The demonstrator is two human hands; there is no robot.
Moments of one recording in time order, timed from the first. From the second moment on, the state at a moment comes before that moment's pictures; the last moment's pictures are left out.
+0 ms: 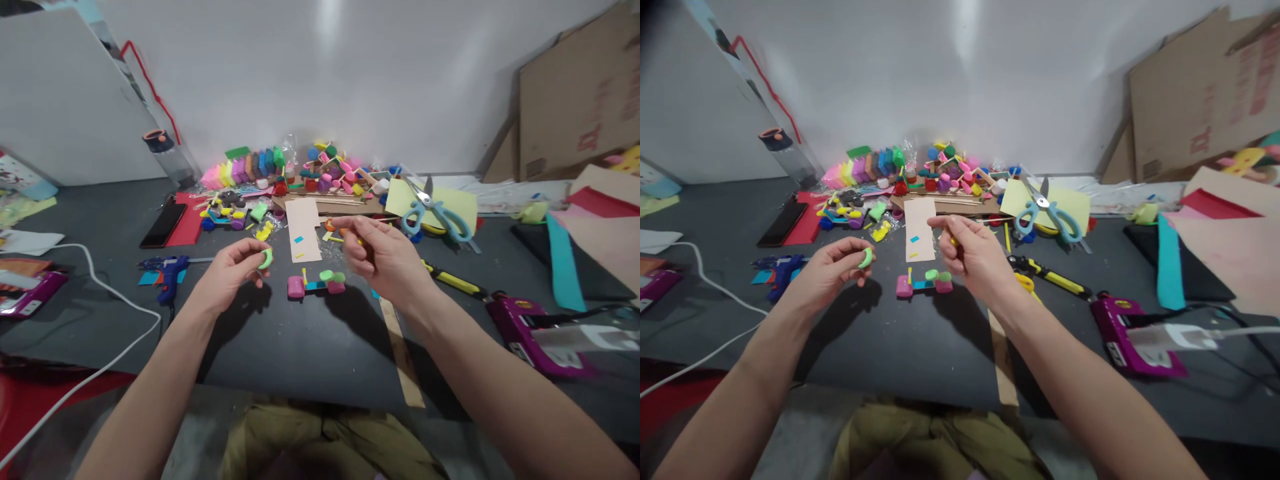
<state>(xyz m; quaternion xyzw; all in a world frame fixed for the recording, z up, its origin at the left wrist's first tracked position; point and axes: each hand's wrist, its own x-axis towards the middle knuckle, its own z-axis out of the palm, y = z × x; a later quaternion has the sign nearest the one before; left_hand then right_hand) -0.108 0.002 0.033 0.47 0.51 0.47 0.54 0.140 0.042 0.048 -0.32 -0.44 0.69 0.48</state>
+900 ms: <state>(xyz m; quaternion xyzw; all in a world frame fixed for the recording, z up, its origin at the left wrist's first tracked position) -0.102 -0.014 0.012 0.38 0.48 0.50 0.61 0.167 -0.038 -0.023 -0.36 -0.79 0.32 0.38</state>
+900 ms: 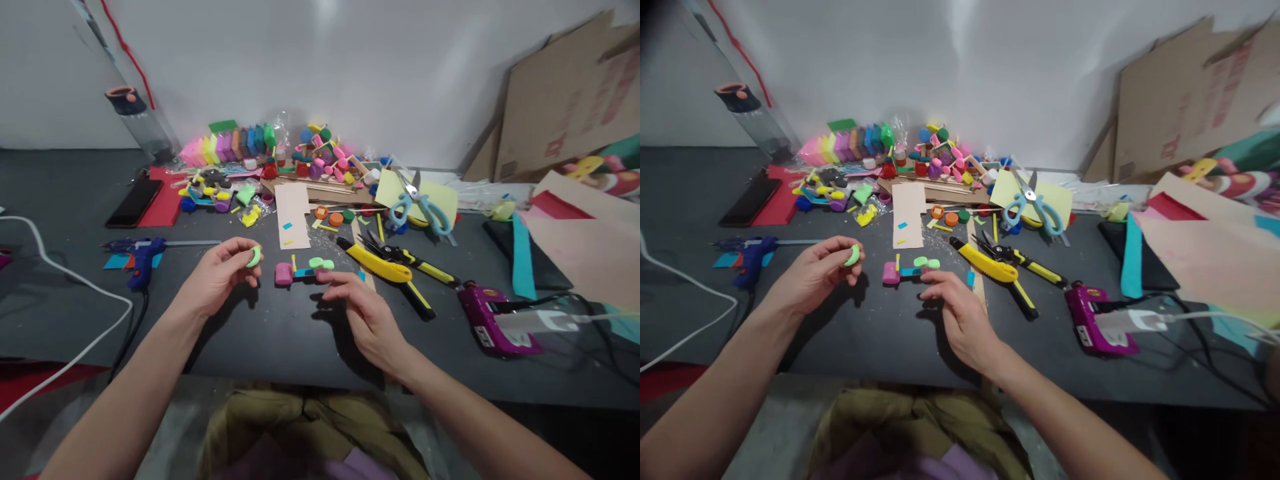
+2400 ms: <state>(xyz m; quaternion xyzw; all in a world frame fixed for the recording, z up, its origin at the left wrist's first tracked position) -0.059 -0.028 0.034 0.47 0.42 0.44 0.64 0.174 -0.032 -0.018 -0.37 -0.91 0.09 0.16</state>
